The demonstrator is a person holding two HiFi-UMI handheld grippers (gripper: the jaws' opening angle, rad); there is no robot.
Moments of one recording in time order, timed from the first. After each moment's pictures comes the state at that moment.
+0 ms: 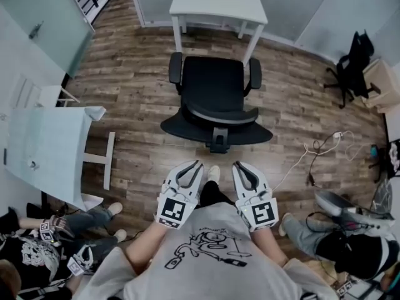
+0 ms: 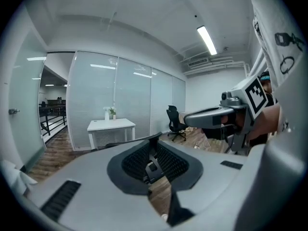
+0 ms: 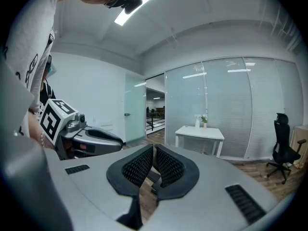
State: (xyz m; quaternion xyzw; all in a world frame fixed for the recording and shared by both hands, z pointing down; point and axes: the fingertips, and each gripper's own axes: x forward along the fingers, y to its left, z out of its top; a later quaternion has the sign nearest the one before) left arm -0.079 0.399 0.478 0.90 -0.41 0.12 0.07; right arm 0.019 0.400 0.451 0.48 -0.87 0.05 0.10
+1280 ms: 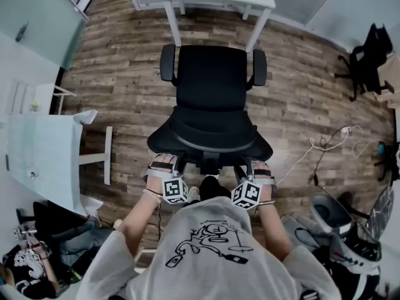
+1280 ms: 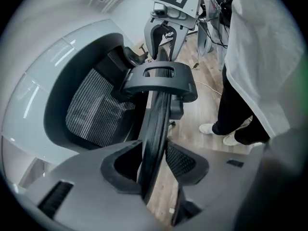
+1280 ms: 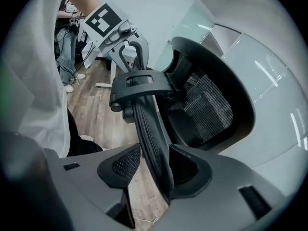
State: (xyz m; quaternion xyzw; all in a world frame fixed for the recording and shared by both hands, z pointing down) left arm -0.084 0.292 0.716 0.77 -0.19 0.57 -0.20; right arm 0.104 0.306 0.696 0.27 -0.78 -0.10 0.56
